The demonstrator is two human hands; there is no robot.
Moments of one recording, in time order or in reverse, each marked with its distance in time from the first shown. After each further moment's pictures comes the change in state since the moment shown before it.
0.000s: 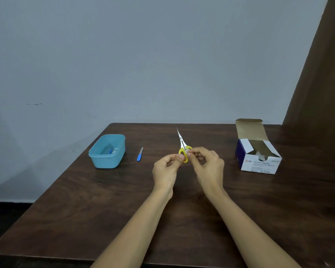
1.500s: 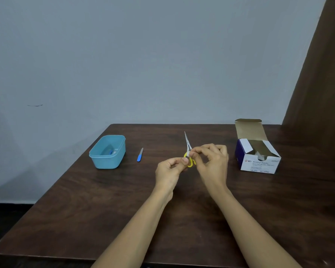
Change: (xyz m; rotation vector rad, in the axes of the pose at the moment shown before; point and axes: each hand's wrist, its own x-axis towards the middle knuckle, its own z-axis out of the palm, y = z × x) left_hand 0.000 -0.005 -0.001 0.074 -0.122 -0.022; right_hand 0.008 0.010 -0.002 -0.191 0.111 -0.140
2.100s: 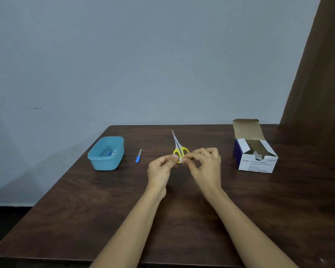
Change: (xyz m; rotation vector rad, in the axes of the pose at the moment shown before) left_hand 0.003 0.009 -0.010 -0.038 0.102 -0.027; right_hand -0.008 -0.002 0.003 -0.011 -0.114 -0.025
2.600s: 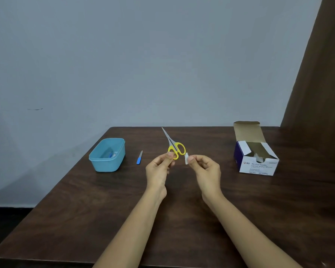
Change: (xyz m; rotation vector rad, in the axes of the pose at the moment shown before) left_hand 0.000 0.007 -0.001 -0.156 0.090 -0.070; right_hand -0.007 -0.013 0.001 0.677 -0.019 0.586
